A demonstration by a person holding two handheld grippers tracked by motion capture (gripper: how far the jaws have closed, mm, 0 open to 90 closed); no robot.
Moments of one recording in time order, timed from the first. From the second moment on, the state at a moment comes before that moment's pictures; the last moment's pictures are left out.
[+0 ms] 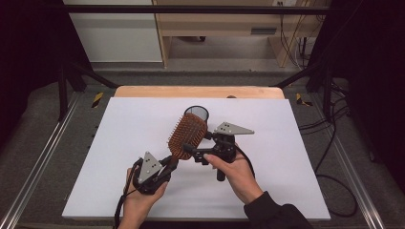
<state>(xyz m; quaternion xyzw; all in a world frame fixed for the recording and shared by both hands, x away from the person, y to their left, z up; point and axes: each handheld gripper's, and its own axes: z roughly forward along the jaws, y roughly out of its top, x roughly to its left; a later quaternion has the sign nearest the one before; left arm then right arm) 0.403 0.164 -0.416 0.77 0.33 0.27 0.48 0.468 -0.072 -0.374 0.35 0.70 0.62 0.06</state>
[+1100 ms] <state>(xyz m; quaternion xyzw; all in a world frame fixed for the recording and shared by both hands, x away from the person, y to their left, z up) 0.399 0.164 -0.411 0.76 0.32 0.27 0.50 0.477 -0.067 -0.356 0.35 0.68 0.64 0.04</state>
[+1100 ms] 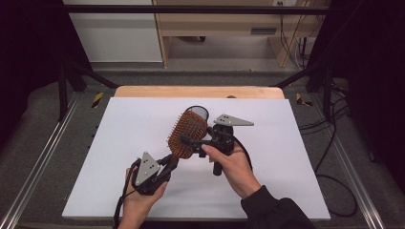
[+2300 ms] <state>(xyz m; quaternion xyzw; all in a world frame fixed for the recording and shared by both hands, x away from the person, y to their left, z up) 0.401 0.167 -0.413 0.75 0.33 0.26 0.52 0.467 -0.060 -0.347 0.33 0.68 0.66 0.03</state>
